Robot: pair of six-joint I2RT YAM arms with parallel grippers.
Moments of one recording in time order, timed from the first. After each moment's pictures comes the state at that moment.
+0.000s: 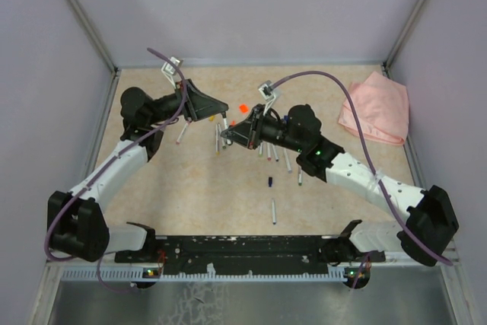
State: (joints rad) left arm -0.31 1.30 0.94 0.74 0.99 -1.09; right arm 0.79 1.23 0.94 0.30 -0.39 0.64
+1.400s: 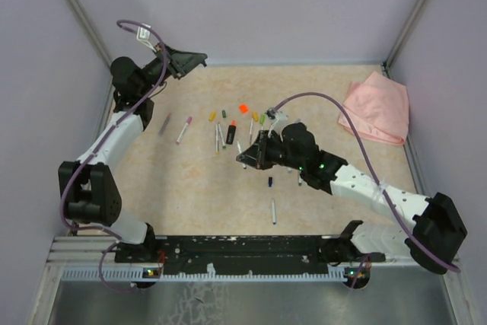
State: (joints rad) left arm -0.13 1.57 1.24 0.71 0.74 -1.05; right arm 0.82 1.15 0.79 0.07 -0.25 0.71
